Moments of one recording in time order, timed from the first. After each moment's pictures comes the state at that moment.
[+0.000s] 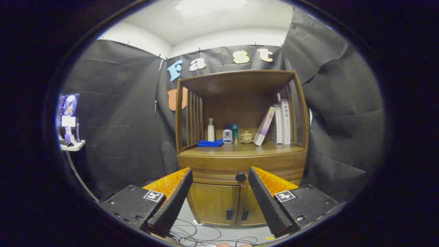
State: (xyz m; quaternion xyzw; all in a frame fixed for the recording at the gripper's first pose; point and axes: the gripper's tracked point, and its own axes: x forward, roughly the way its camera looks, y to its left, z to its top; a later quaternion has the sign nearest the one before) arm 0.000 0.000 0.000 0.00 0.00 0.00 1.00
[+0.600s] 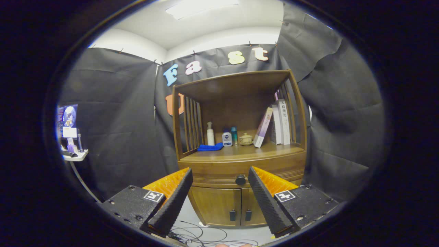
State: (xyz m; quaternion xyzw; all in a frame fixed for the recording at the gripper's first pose) arm 0.005 -0.015 0.012 0.02 0.00 0.00 1.00
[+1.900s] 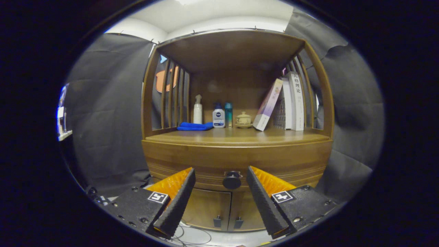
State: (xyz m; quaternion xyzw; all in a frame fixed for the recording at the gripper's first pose) arm 0.188 -0.066 -0.085 -0.04 0.07 -0.04 1.00
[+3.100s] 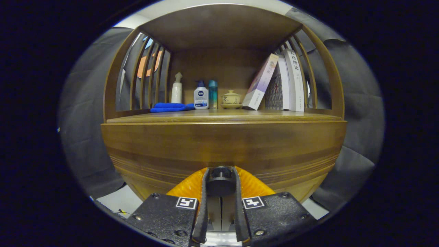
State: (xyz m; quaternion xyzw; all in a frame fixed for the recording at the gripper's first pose) arm 0.242 -0.090 -0.131 -0.01 0.11 -0.09 0.99
